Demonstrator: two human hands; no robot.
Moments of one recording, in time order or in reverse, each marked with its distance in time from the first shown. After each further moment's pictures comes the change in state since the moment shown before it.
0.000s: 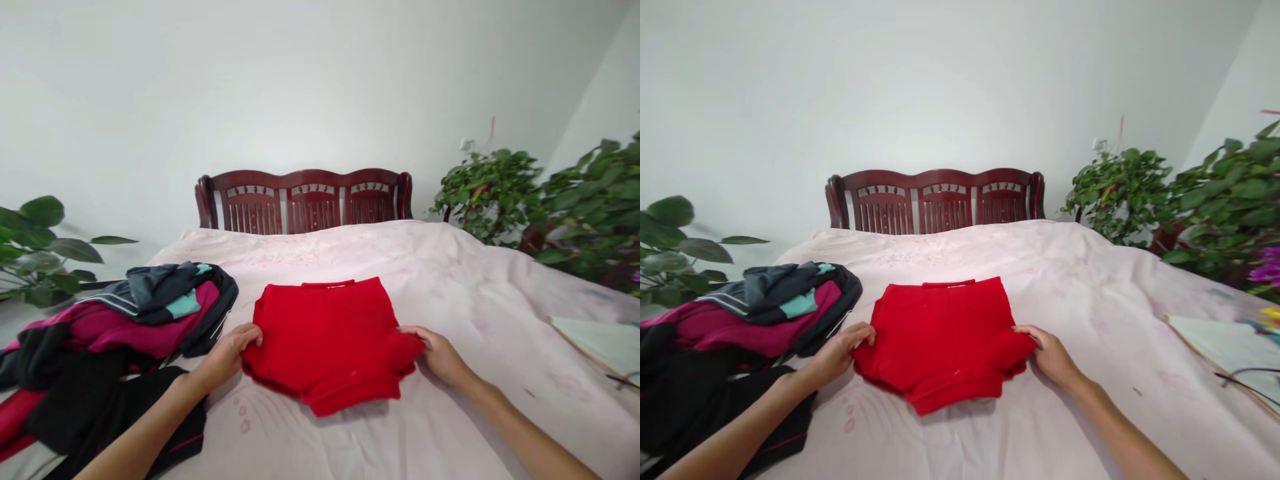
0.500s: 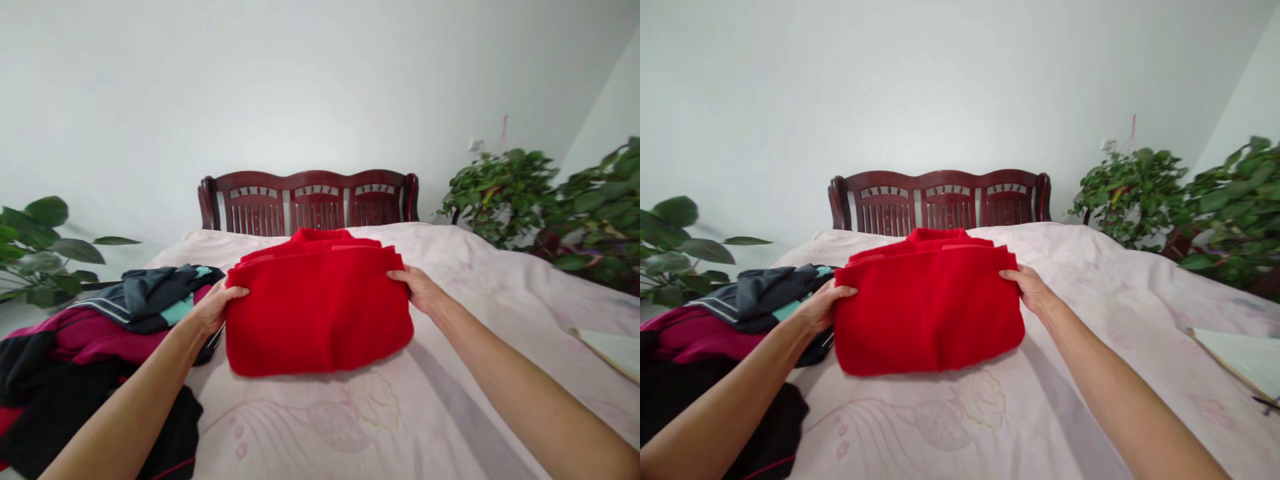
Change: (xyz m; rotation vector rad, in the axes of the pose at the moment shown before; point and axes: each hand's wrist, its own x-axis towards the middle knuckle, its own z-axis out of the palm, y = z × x) left_hand 0.083 0.017 -0.073 -0.982 0.406 -0.401; right_hand 0.145 -0.105 0.004 0.634 0.039 0.236
